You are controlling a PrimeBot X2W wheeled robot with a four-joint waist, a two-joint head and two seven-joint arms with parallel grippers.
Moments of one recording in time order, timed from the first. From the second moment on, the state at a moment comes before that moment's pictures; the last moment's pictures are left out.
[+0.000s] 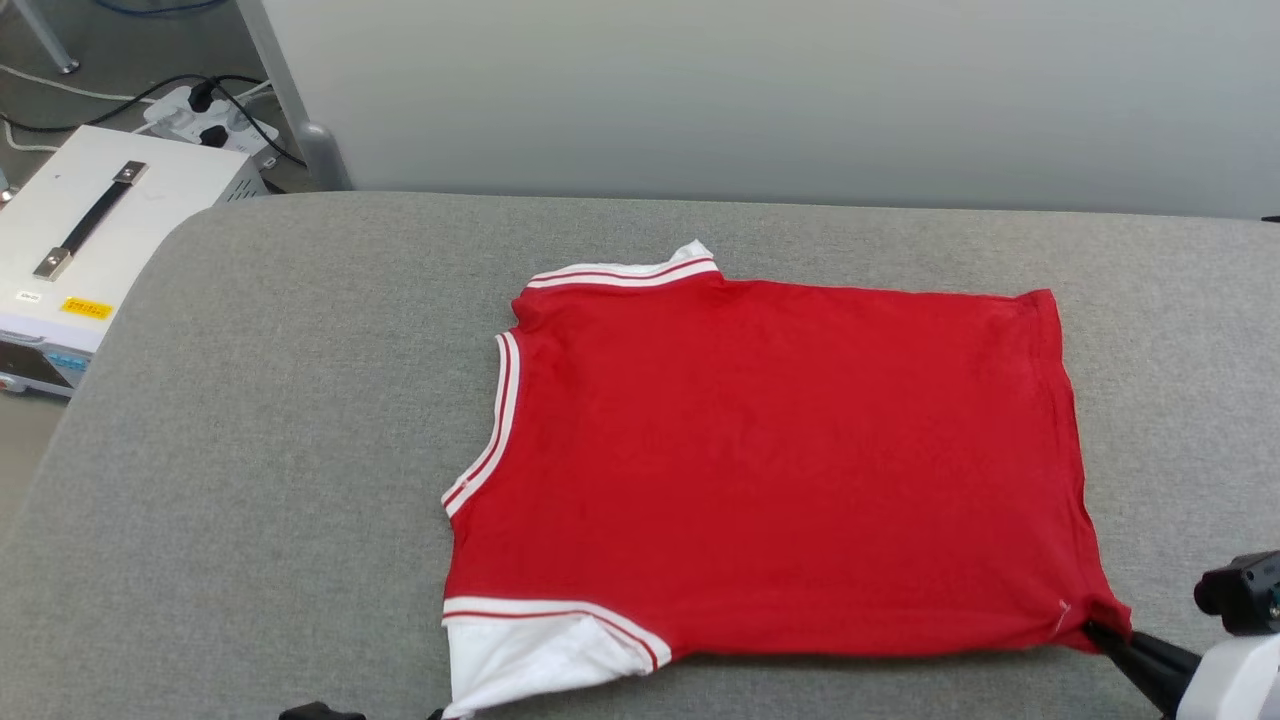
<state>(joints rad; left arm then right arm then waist) 0.16 0.67 -0.65 -0.12 -0.74 0.19 -0.06 -0.17 -0.88 0.81 0.22 0.98 0.13 -0.07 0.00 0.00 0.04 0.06</state>
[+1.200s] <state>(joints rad) -0.51 0.63 -0.66 0.30 -0.61 -0.09 -0.04 -0.35 -0.70 0.51 0.13 0.85 0.13 0.21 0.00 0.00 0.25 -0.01</state>
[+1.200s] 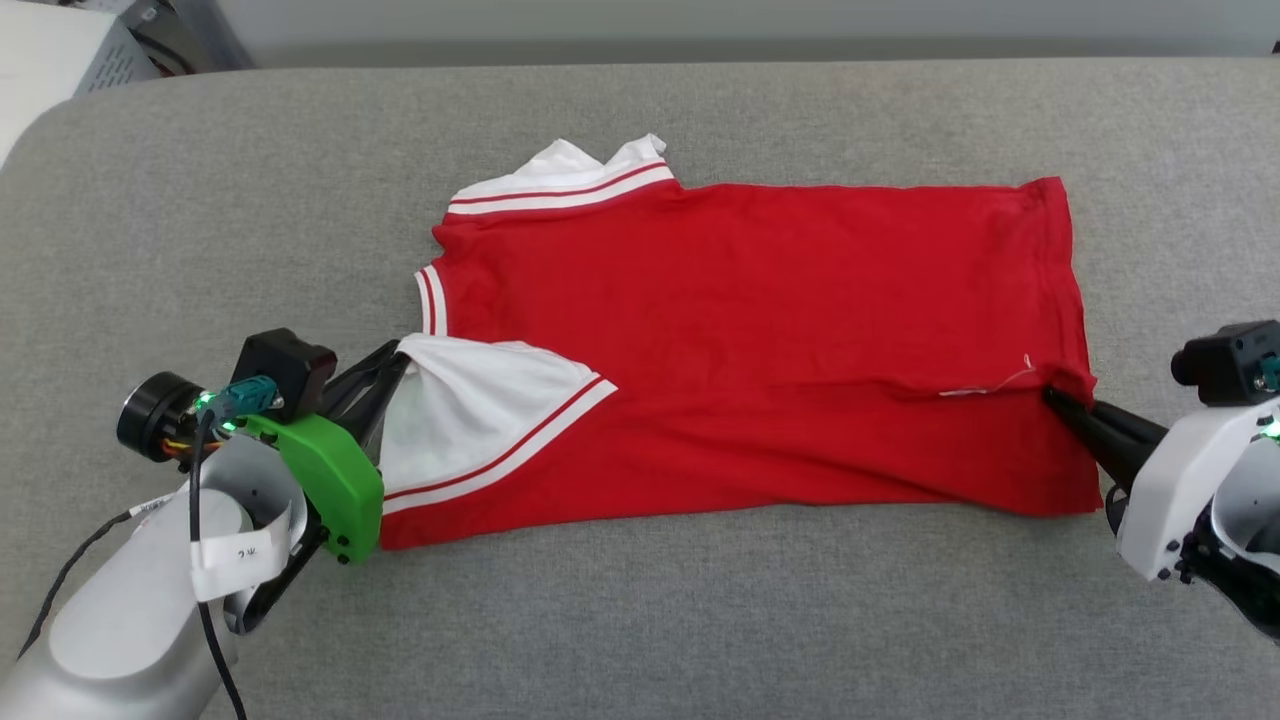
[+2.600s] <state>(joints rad) -0.79 0.68 -0.97 0.45 -0.99 -0.13 0.14 -0.46 -0.78 0.64 0.27 0.90 0.13 -0.01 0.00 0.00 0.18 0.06</state>
